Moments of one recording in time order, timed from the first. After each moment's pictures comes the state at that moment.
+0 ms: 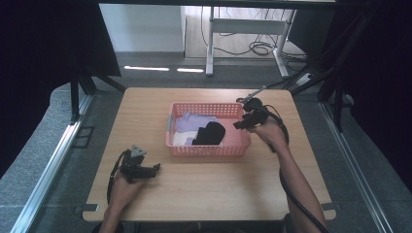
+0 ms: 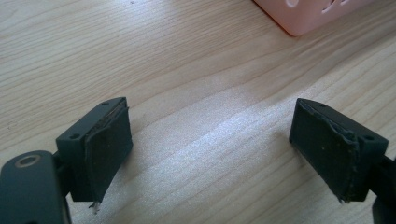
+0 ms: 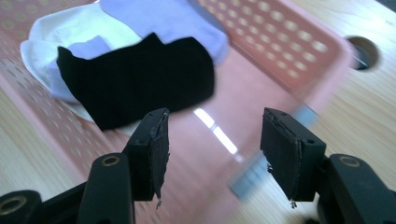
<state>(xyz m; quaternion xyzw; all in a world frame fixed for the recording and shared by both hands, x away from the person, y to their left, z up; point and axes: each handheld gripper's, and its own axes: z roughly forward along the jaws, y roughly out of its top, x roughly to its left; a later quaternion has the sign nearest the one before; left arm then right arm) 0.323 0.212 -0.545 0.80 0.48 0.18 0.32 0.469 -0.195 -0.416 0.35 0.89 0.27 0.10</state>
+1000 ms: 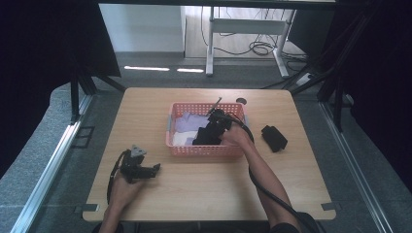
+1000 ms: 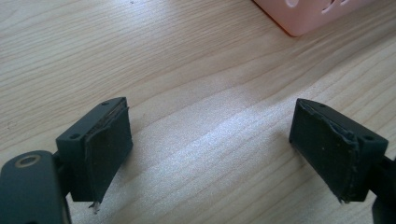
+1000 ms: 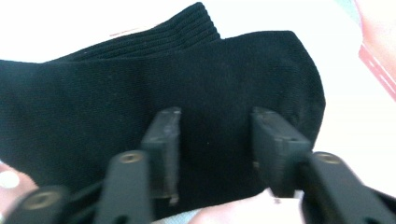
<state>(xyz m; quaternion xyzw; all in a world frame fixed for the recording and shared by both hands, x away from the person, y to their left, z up) 0.323 0.212 -0.545 0.80 0.48 0.18 0.32 0.506 -0.103 -0.501 0.30 0.94 0.17 0.05</state>
